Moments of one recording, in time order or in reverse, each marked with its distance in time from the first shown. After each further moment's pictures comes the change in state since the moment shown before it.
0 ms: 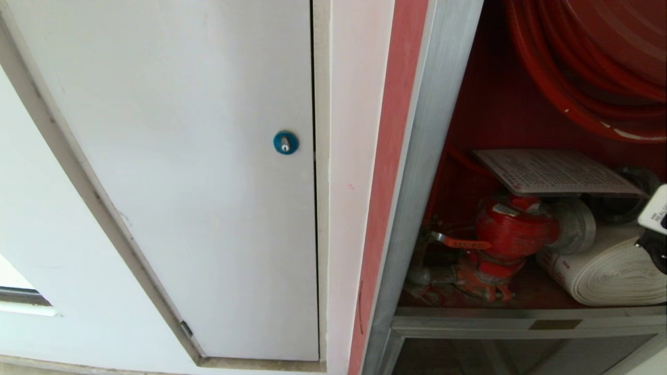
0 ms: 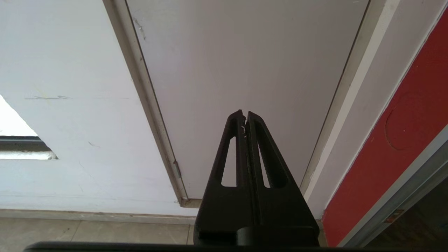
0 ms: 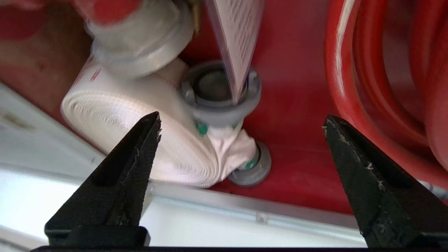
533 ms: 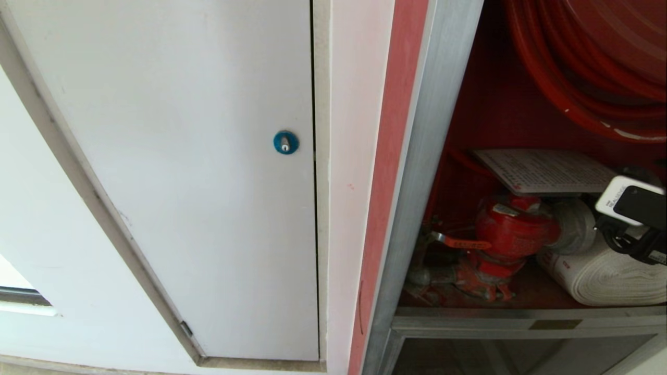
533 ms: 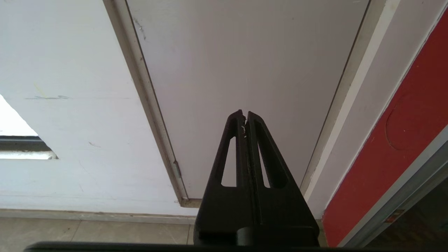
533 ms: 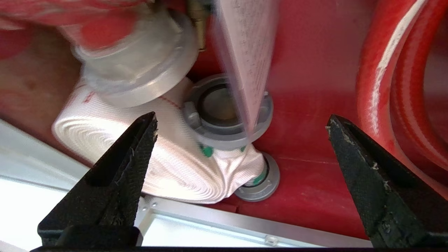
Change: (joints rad) left arm 0.000 0.000 0.000 0.000 0.001 0.000; right arm -0.021 0.146 0.009 -0.152 0.001 0.006
